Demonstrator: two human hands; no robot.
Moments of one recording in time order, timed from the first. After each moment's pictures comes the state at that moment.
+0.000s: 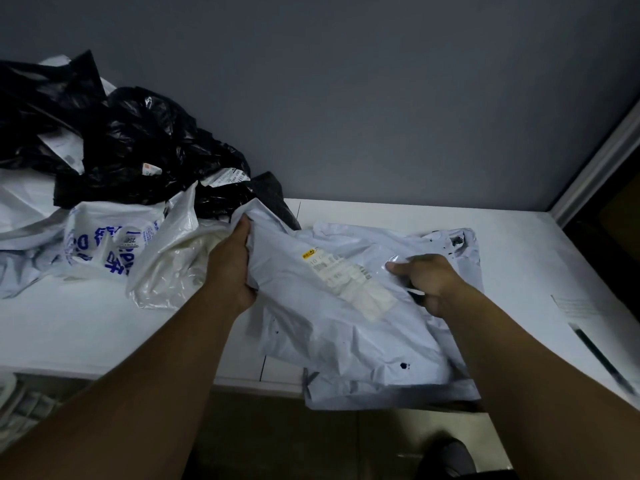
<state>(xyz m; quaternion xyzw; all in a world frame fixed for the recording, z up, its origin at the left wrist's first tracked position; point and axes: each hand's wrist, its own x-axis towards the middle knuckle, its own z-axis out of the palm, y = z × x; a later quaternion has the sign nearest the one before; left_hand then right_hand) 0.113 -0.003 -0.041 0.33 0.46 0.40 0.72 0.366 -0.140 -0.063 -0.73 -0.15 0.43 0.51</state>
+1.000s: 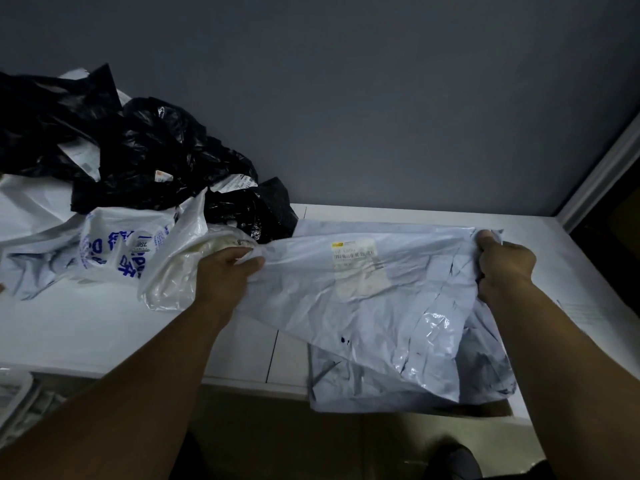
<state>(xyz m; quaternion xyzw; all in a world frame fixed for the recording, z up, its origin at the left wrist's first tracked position) 0.081 -0.011 -0.045 0.53 0.54 0.41 0.51 0.417 -0.166 -0.026 -0.71 0.04 0.19 0.67</state>
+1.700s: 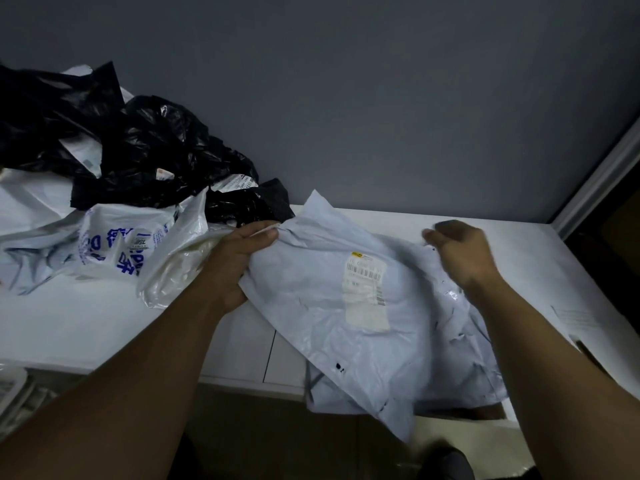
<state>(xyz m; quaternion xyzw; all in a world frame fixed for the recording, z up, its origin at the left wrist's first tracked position) 0.095 -0.019 -0.006 0.47 0.36 0.37 0.72 0.385 -0.158 -0.010 -0.82 -0.30 0.16 0.46</state>
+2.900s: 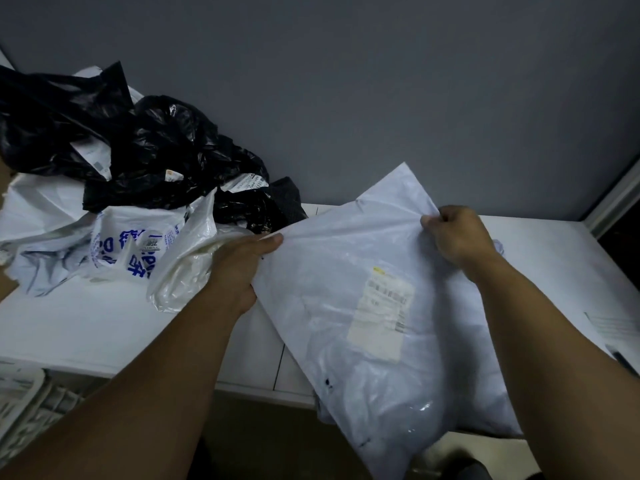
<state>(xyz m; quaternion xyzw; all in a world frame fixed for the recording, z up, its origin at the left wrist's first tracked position) 0.100 0.004 -0.026 0.40 0.46 0.38 0.70 0.393 -0.106 -0.007 -0.83 -0.36 0.17 0.39</state>
